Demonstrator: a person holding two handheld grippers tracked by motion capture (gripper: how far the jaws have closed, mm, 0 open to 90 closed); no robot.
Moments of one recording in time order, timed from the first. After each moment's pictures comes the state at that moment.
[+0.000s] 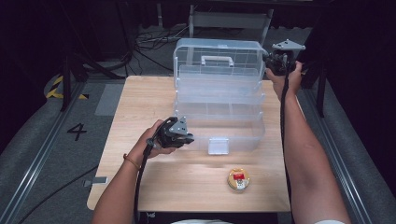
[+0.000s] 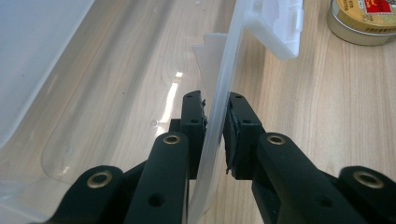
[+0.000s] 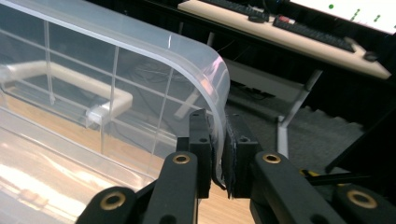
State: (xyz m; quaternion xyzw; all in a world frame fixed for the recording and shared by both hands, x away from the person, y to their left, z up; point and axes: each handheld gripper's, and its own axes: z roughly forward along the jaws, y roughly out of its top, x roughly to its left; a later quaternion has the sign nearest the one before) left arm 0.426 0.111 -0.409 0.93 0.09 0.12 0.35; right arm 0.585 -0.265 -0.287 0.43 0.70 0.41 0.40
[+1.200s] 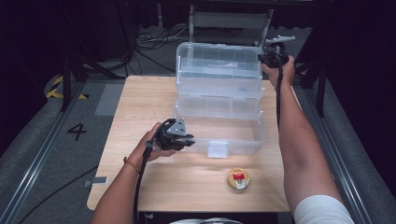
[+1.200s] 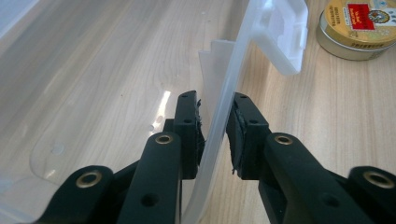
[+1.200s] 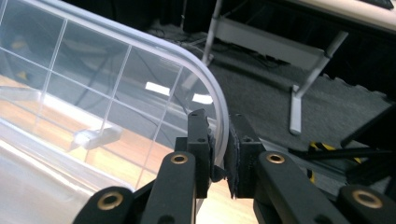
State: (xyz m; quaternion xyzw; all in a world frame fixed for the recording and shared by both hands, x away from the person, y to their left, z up) left arm 0.421 0.112 -0.414 0.92 0.10 0.10 0.38; right arm 0.643 -0.267 -0.306 0.45 0.74 0.36 0.34
